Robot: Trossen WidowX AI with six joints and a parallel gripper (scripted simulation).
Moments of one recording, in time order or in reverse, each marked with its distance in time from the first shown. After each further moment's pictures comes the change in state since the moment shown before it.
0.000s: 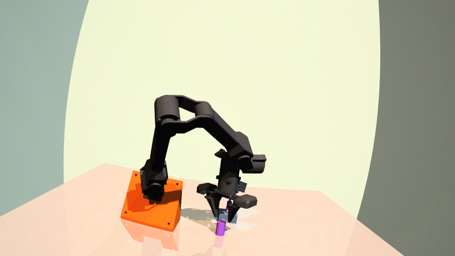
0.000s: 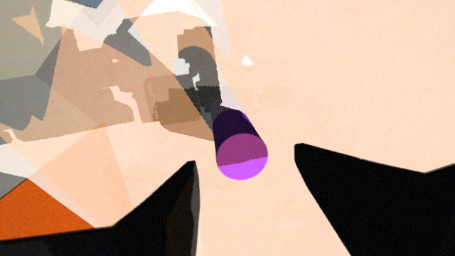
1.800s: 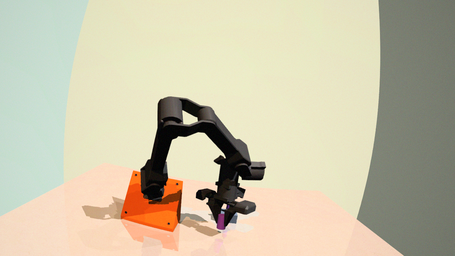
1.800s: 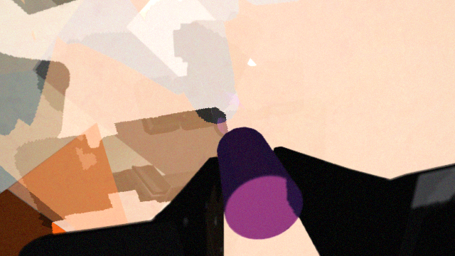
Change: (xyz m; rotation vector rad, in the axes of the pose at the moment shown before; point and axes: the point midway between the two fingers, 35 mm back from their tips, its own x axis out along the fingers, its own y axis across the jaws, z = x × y) arm 0.020 0.001 0.000 -0.013 0.011 0.000
